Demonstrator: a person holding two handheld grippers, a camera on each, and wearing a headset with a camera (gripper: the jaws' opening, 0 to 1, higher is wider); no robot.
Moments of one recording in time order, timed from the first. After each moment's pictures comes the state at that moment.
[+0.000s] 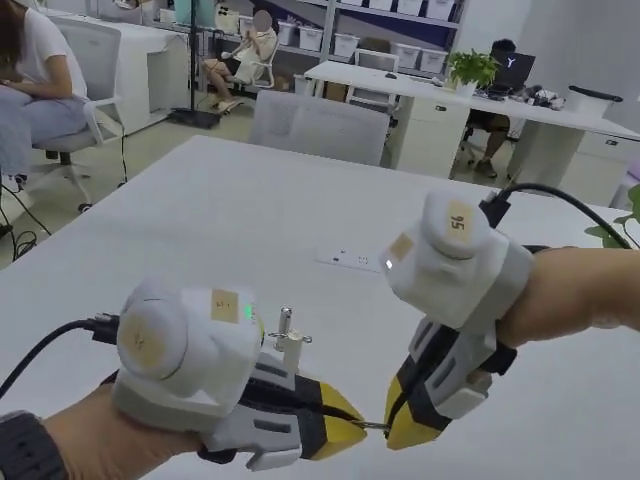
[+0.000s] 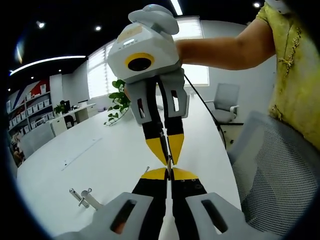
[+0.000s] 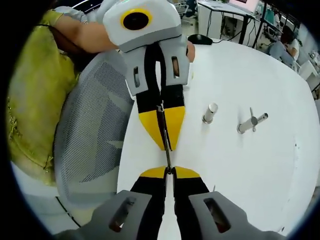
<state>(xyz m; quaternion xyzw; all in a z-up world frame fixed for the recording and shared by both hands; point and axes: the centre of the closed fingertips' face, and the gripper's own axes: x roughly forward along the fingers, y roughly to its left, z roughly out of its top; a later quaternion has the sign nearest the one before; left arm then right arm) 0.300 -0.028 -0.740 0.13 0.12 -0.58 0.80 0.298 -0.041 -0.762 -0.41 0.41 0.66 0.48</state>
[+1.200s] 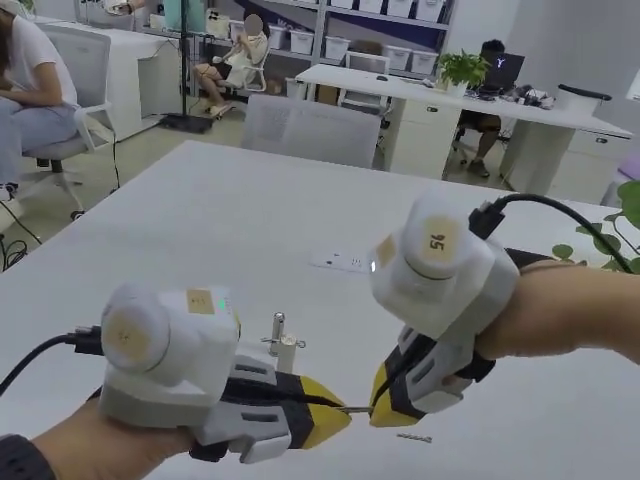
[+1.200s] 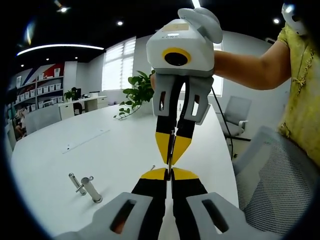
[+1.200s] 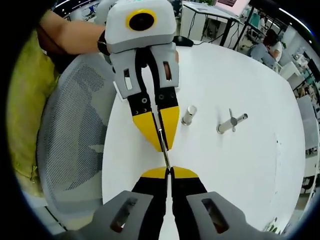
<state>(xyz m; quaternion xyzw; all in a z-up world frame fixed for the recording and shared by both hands) 0.318 -0.018 -0.743 0.05 0.14 -0.54 0.83 0.320 -0.032 -0.762 -0.44 0.37 0.61 0.55</state>
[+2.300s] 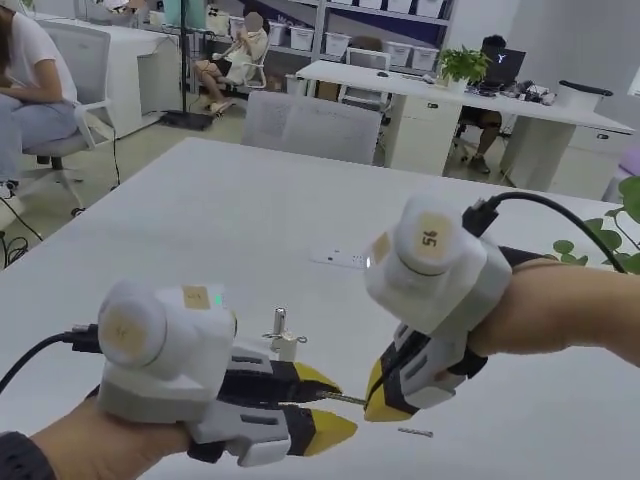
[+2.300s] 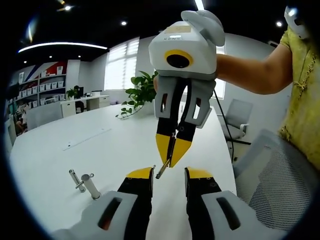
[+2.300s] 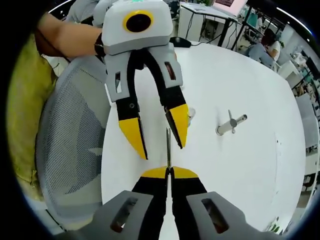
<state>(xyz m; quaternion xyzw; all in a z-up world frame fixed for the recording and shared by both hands) 0.319 -0.015 -0.743 0.03 0.15 -0.53 0.83 0.320 -0.026 -0.764 -0.43 0.37 0.61 0.56</state>
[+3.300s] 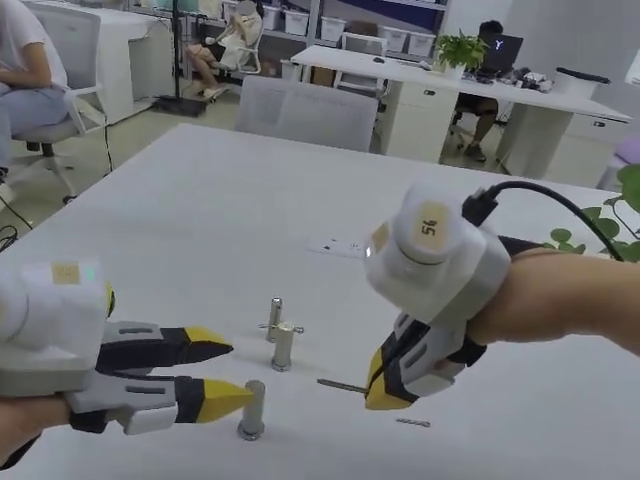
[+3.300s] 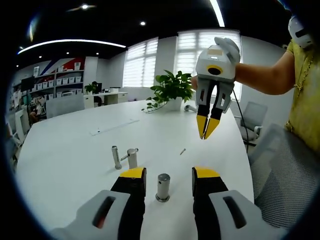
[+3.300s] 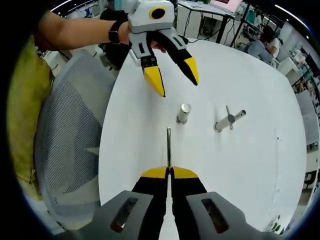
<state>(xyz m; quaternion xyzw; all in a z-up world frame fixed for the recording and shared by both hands) 0.346 0.080 -0.772 0.02 0.16 -0.47 0.87 0.332 -0.028 -0.772 -0.43 0.38 0.60 0.56</state>
